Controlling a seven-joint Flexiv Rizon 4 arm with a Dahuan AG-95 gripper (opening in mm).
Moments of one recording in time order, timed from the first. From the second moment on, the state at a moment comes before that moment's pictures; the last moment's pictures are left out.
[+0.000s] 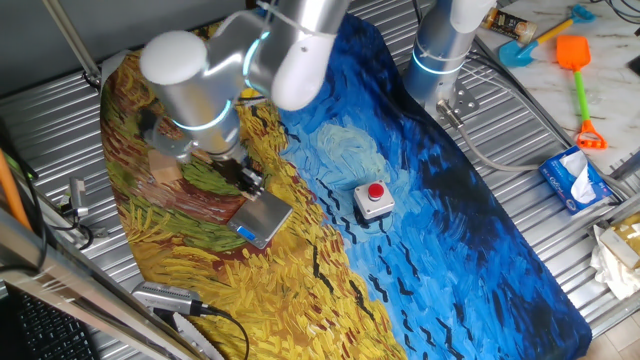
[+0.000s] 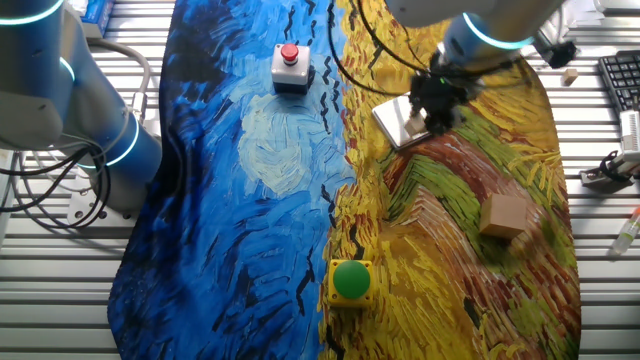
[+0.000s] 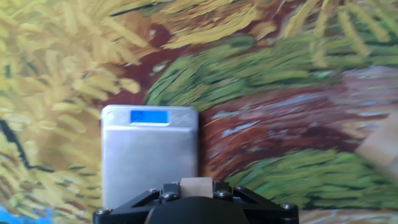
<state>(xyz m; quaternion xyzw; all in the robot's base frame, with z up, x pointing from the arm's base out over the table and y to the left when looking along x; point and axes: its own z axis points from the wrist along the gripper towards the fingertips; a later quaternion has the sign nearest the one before) 0.541 0.094 0.062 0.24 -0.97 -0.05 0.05</state>
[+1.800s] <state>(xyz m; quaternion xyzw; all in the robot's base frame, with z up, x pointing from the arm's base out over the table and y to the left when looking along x) 0.543 0.116 0.037 0.25 -0.97 -0.04 0.05</state>
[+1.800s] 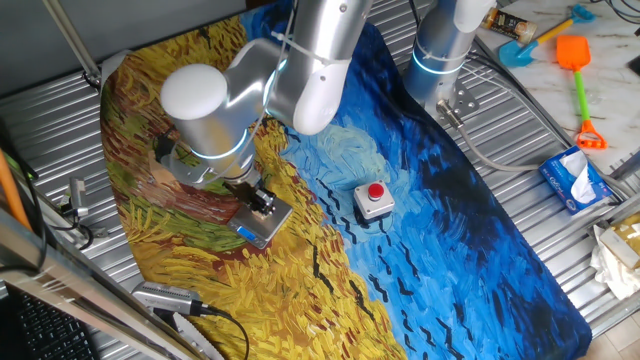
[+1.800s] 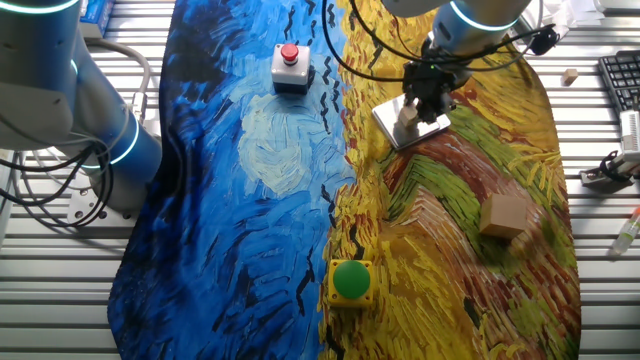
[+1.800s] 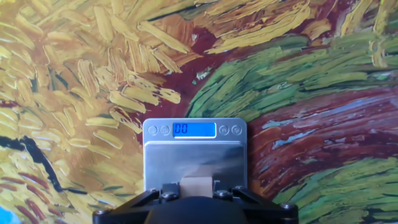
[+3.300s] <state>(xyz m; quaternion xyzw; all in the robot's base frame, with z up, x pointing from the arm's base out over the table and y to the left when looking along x) 0.506 0.094 0.096 0.23 -0.97 -0.05 0.05</state>
